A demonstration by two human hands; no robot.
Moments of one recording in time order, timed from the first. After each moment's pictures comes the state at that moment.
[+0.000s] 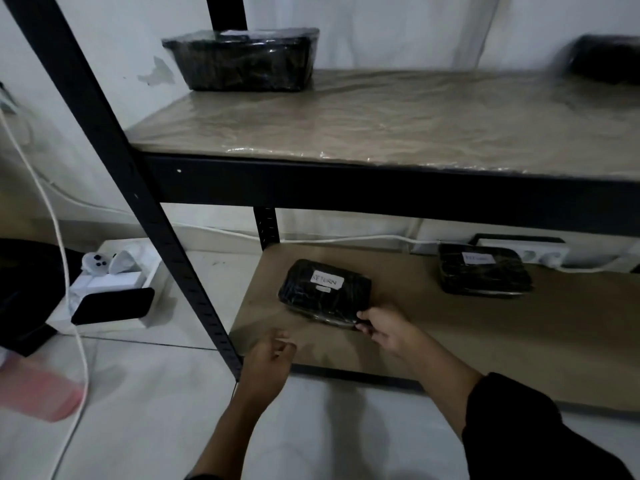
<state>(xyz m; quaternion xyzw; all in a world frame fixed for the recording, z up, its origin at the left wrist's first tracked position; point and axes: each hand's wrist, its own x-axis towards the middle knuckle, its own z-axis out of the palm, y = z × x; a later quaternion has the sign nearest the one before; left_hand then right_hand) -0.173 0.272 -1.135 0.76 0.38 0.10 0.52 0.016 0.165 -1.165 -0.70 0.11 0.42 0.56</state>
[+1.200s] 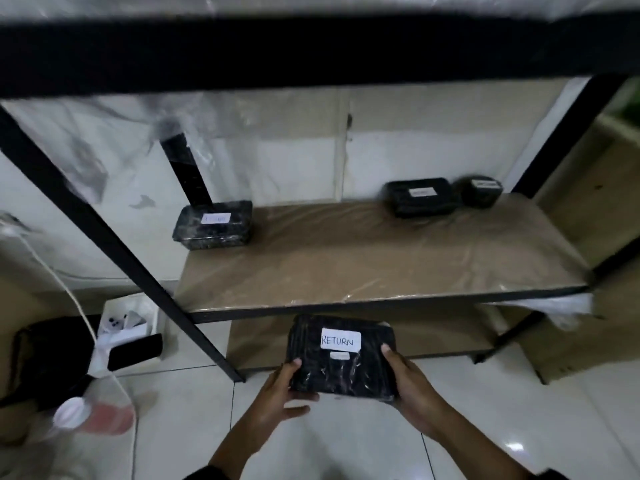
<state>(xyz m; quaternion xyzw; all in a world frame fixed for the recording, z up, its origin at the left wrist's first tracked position) -0.228 0.146 -0.784 0.57 0.36 -0.14 0.73 -0.132 -0.059 -0.787 -0.64 0.11 0.39 0.65</state>
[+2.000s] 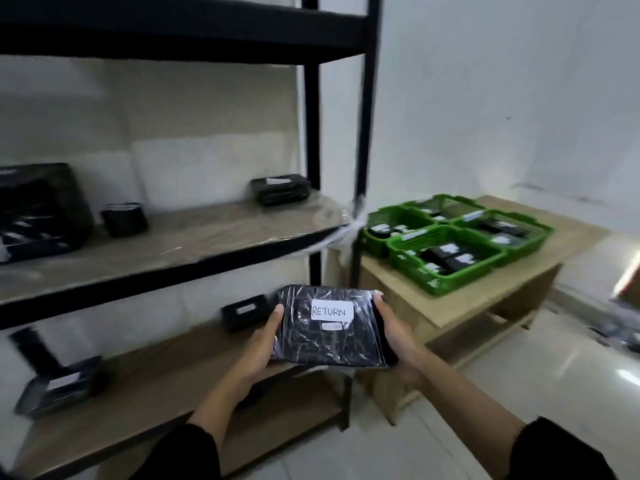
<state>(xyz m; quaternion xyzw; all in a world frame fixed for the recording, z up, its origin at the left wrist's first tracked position) -0.177 -0.180 -0.431 0.74 0.04 -0.11 0.66 -0.161 -0.396 -0.422 -0.66 0.13 0.10 0.73</state>
